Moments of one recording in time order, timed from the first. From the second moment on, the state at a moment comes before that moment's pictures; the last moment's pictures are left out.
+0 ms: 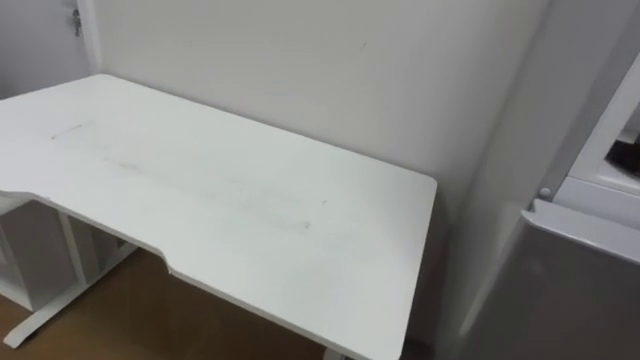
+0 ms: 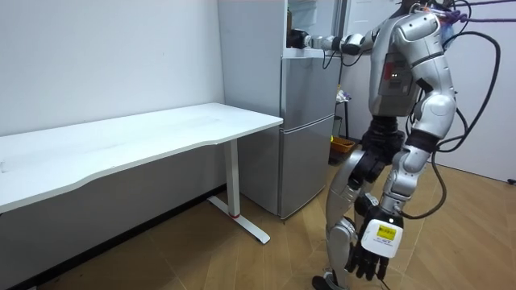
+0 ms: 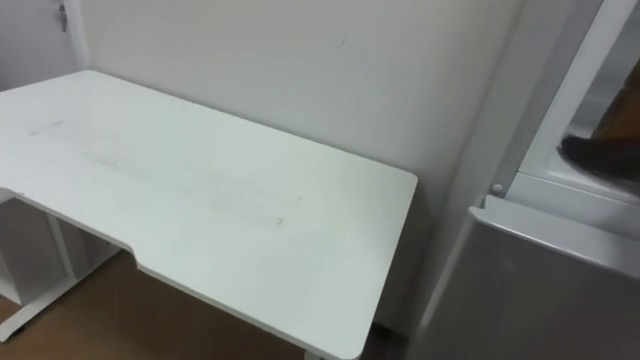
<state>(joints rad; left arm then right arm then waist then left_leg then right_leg) 0.40 0.44 0.13 0.84 -0.12 0.14 -0.03 -0.86 -0.90 0.15 0.97 0.56 -0.03 -0.09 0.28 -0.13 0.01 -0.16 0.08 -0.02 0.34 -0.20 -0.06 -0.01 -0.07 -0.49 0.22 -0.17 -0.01</state>
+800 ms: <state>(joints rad) 0.42 0.37 0.23 0.84 -0.11 0.14 -0.03 -0.45 -0.87 -0.15 0.61 0.66 -0.02 0.12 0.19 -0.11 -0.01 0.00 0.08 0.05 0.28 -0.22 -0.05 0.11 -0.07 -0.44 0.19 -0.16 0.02</state>
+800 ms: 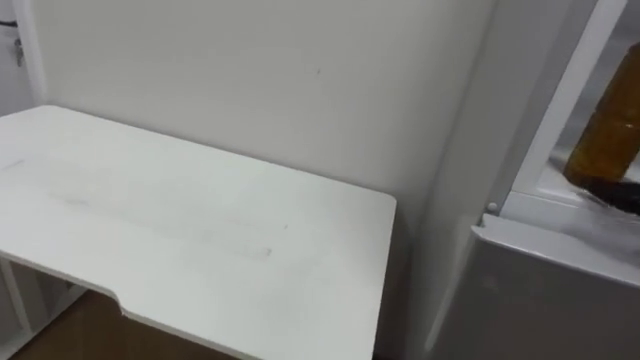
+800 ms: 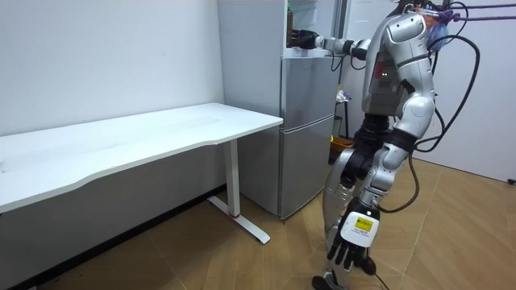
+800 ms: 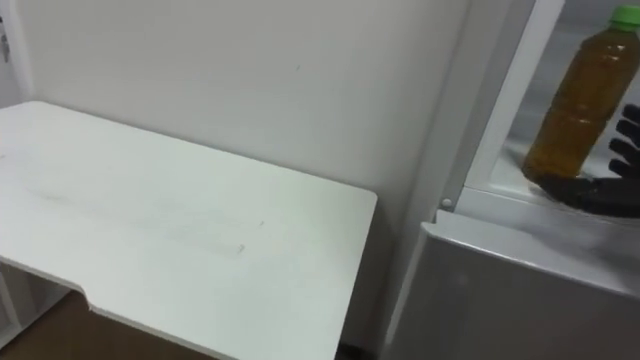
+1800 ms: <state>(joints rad) 0.44 0.29 0.23 0.88 -0.12 0.06 -0.03 0.03 -0.72 -0.34 -0.02 0.75 -0.01 -0.09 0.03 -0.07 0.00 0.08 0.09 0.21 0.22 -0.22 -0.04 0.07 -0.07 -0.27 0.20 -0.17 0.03</state>
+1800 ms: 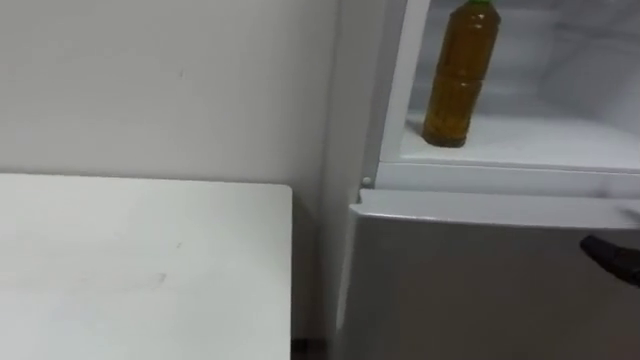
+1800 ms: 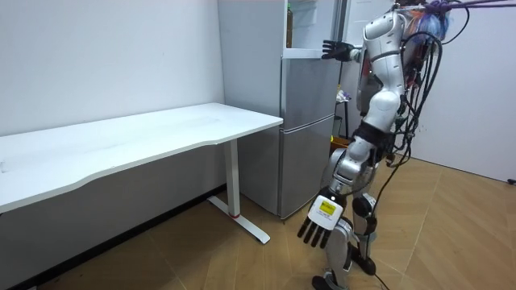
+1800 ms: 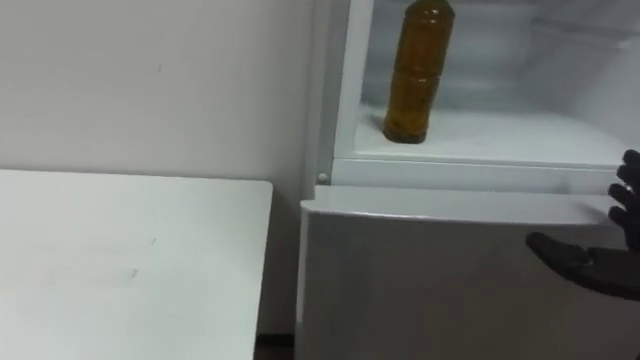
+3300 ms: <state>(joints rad) 0.40 0.21 0.07 1.04 -0.13 -0.04 0.01 0.32 -0.24 -0.12 0.88 0.58 -0.17 -0.39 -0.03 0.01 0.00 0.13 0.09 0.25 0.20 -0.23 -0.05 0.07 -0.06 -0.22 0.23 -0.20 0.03</state>
